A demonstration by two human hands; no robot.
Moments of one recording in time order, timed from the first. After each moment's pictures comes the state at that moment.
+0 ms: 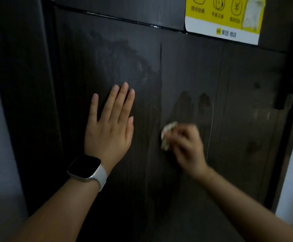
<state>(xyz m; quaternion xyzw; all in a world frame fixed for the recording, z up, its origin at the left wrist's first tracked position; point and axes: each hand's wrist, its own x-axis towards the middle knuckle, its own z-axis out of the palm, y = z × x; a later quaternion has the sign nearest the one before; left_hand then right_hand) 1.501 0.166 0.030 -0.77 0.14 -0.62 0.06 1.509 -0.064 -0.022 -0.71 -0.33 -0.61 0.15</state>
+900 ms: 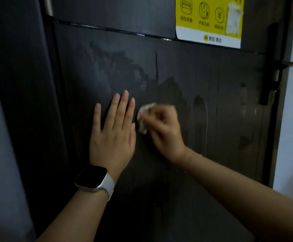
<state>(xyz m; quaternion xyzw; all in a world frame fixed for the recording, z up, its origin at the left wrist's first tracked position) 1.502 0.168 0.032 -0.76 0.16 -0.63 0.04 1.508 0.000 0.037 -0.67 -0.32 -0.66 0.12</state>
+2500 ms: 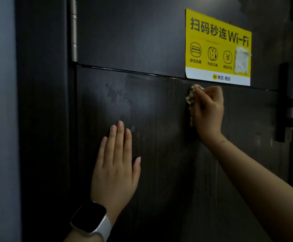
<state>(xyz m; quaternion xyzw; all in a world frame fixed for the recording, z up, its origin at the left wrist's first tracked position) 1.501 0.167 0.033 -0.78 0.12 -0.61 0.02 1.549 -0.079 0.149 -0.61 -0.15 -0.75 0.21</state>
